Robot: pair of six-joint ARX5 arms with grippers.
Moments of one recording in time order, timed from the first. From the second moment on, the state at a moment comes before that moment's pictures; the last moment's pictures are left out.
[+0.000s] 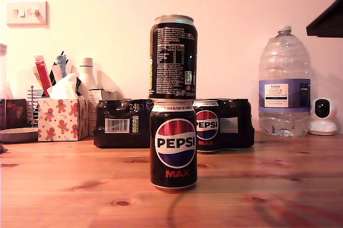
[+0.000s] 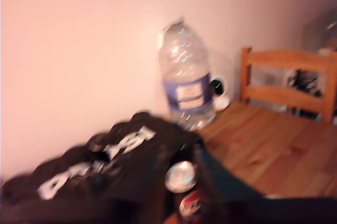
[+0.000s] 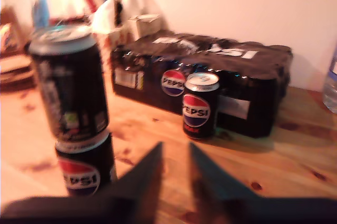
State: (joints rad) left arm -0.60 1.08 0.87 0.13 0.15 0.14; right arm 0.64 0.36 0.17 0.08 0.19 -0.03
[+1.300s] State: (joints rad) left arm -0.46 1.08 0.67 0.17 0.35 0.06; right arm 0.33 1.28 0.22 0.90 -0.15 0.05
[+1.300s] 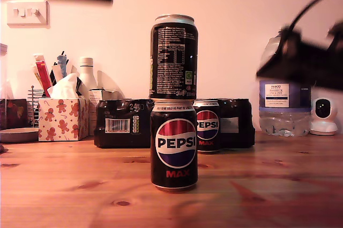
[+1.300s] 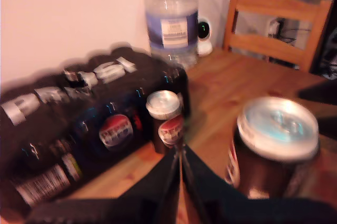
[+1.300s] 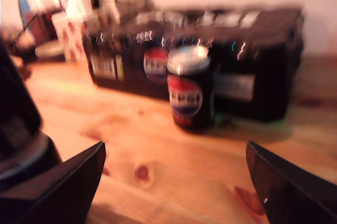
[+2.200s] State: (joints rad) left arm -0.52 1.08 0.45 0.32 0.36 -0.04; right arm 0.26 1.99 0.75 1.05 -0.34 0.03
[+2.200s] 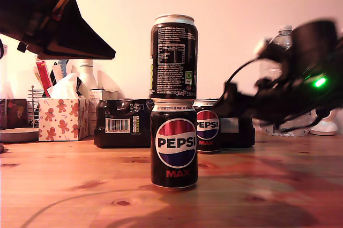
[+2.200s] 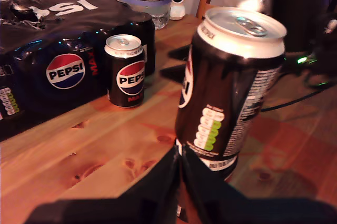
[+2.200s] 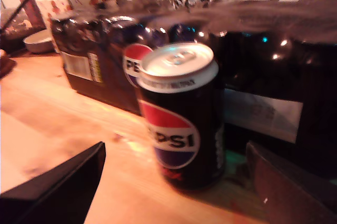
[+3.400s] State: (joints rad) left arm -0.53 1.08 0.43 0.30 0.36 -0.05; right arm 0.31 2.20 1.06 0.89 -0.33 -0.05
